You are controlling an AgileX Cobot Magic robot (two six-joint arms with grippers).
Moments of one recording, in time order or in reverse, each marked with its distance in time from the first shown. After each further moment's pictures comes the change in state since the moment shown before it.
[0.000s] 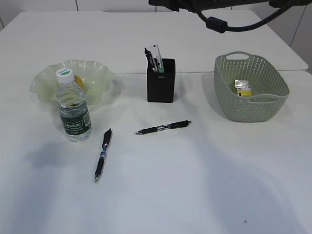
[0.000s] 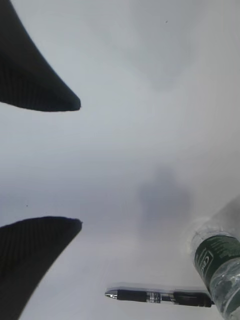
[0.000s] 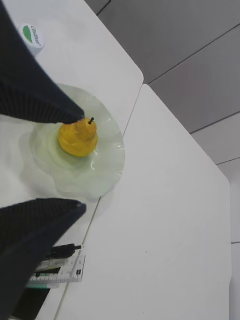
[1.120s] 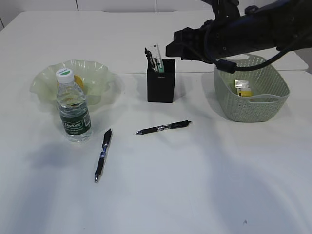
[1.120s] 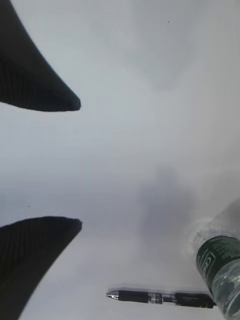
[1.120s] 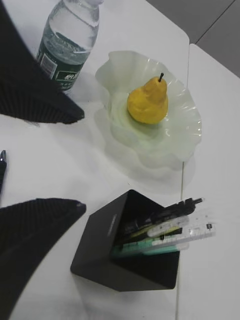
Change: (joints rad) left arm 0.000 0.000 0.000 0.000 0.008 0.000; right arm -0.038 -0.011 0.244 0.000 0.029 0.093
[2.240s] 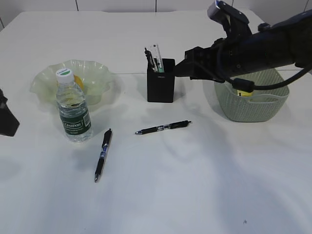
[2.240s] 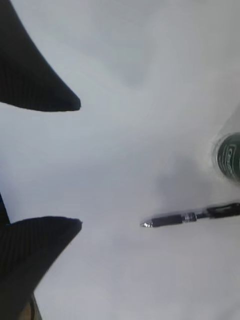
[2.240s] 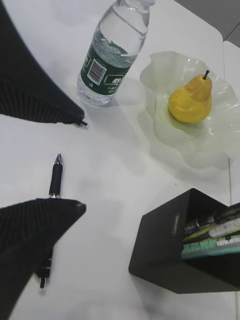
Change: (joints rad) left arm -0.370 -0.017 -0.002 0.078 0.000 -0.124; right arm -0.020 -0.083 0.171 0.000 -0.040 -0.006
